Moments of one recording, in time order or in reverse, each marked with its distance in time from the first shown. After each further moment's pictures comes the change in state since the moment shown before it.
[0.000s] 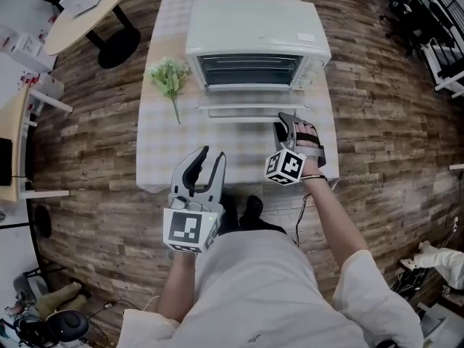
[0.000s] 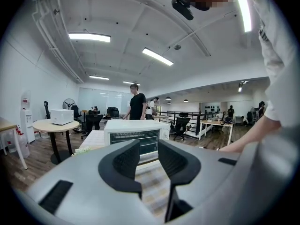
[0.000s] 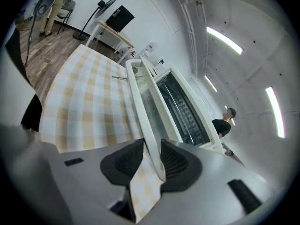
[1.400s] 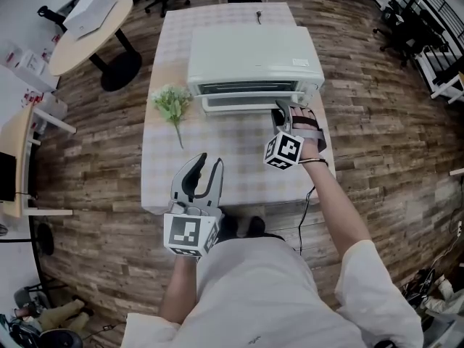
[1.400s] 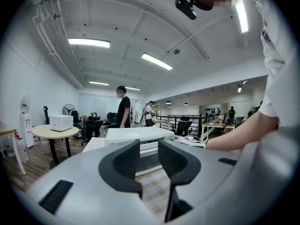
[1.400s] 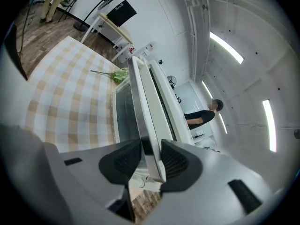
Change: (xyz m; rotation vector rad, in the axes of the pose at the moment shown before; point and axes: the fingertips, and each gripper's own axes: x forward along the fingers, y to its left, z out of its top) left arm 0.020 0.018 0.036 0.023 -0.064 0.006; right arm 0.044 -0.101 0.028 -0.084 0.002 -0.089
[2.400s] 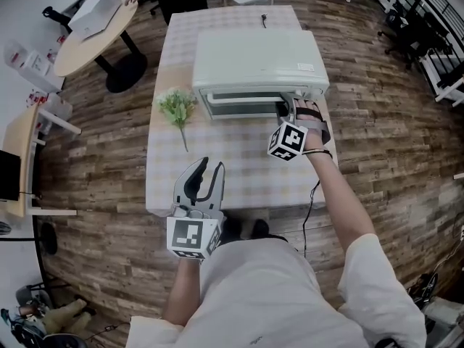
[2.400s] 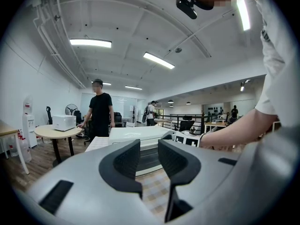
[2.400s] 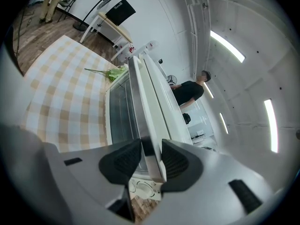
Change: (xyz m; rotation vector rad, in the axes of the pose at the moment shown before) left arm 0.001 0.008 -0.002 -0.002 0.011 0.032; right arm 0.026 -0.024 0.002 -0.004 0.003 0.008
